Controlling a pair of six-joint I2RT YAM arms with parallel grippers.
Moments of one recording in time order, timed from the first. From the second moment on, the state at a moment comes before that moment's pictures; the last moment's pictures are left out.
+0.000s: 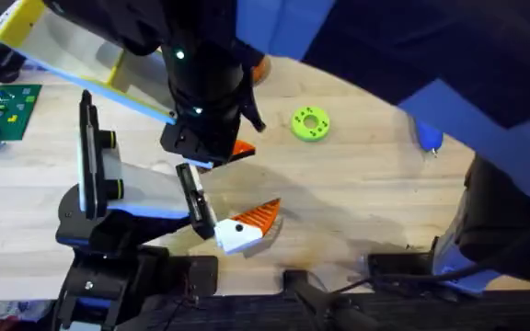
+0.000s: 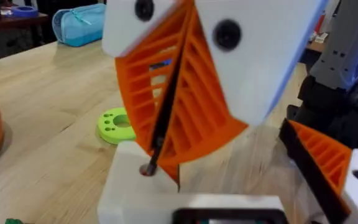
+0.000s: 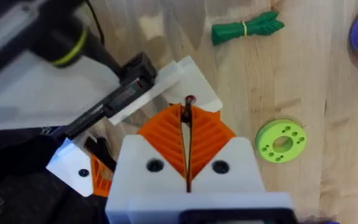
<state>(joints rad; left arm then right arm) -0.12 0.00 0.01 -0.10 1.06 -0.07 1.10 2.02 2.24 -1.58 -0.02 -0.23</state>
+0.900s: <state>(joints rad) -0.12 0.00 0.01 -0.10 1.06 -0.08 1.10 2.06 2.25 -1.59 -0.02 -0.23</state>
